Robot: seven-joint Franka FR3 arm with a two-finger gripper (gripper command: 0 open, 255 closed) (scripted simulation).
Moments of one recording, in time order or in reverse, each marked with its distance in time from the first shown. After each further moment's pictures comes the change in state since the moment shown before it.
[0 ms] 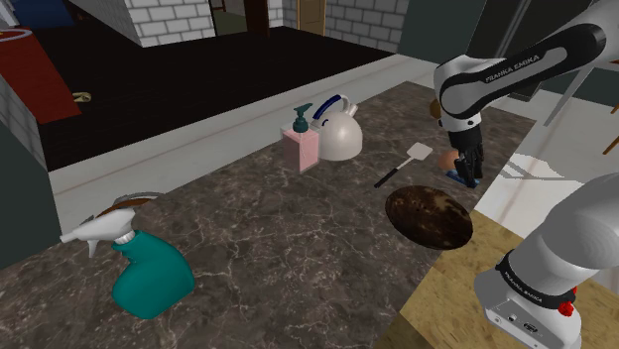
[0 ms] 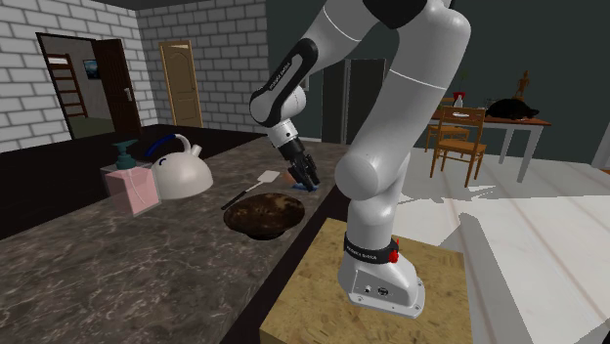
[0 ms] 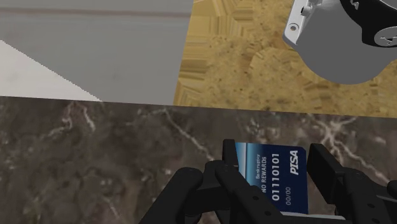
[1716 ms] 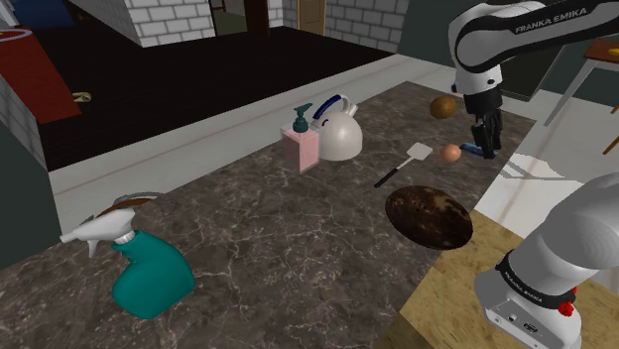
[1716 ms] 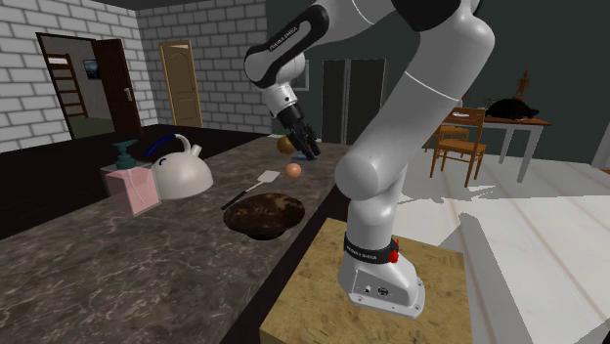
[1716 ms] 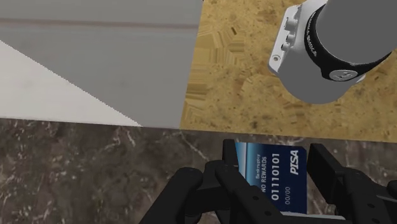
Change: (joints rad) arm 0.004 -0.146 0.029 0.163 0.017 -0.306 -0.045
